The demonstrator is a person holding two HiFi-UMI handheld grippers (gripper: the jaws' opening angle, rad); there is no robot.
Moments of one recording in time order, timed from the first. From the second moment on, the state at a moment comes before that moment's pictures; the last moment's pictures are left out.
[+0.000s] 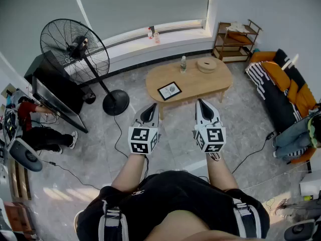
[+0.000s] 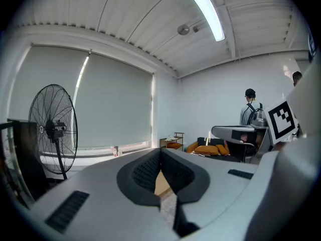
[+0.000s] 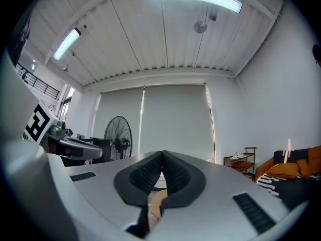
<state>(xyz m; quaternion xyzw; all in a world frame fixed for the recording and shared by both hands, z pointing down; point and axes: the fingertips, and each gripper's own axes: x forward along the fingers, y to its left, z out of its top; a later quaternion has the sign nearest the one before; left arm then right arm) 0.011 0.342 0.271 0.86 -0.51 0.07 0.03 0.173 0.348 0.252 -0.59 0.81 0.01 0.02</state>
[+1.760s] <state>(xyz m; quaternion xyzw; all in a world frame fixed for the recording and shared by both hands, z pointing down) -0.165 0.276 0.309 0.85 -0.51 0.06 0.06 0.012 0.272 0.274 -0.59 0.81 0.01 0.00</state>
